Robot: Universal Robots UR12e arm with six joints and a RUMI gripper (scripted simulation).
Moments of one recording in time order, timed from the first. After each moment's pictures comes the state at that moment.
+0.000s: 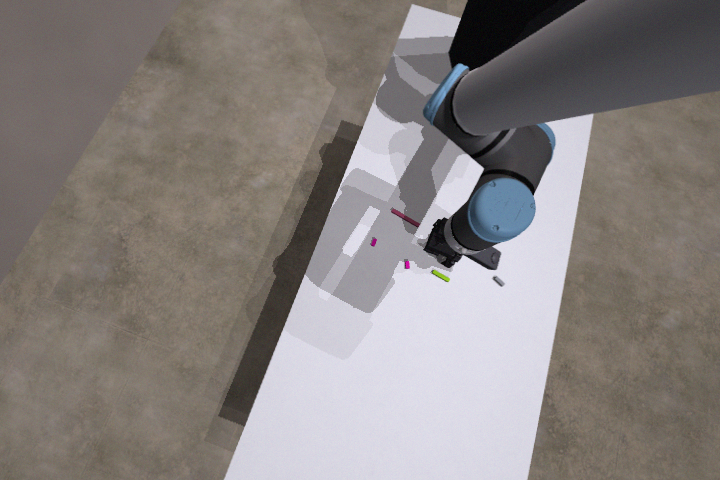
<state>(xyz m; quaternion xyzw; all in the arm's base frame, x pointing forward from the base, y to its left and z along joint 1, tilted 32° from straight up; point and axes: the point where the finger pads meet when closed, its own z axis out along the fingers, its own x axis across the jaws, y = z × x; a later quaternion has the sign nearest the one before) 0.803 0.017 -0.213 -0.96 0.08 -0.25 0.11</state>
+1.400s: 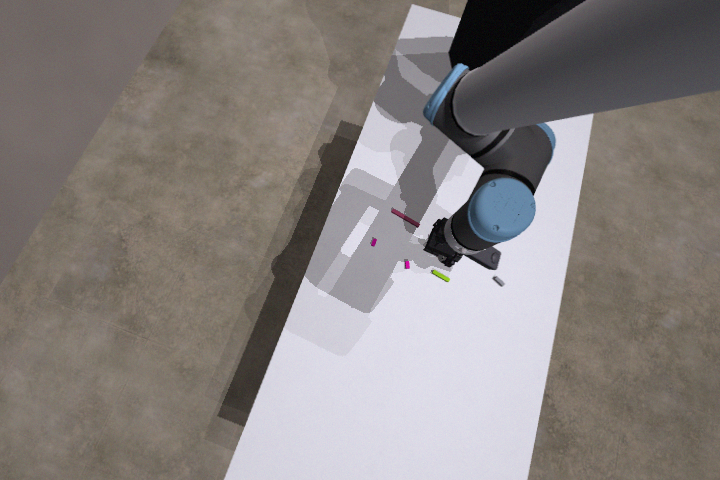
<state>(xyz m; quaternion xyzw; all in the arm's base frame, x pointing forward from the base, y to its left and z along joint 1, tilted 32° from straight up) 0.803 0.017 -0.213 -0.96 0.08 -0.25 0.11</state>
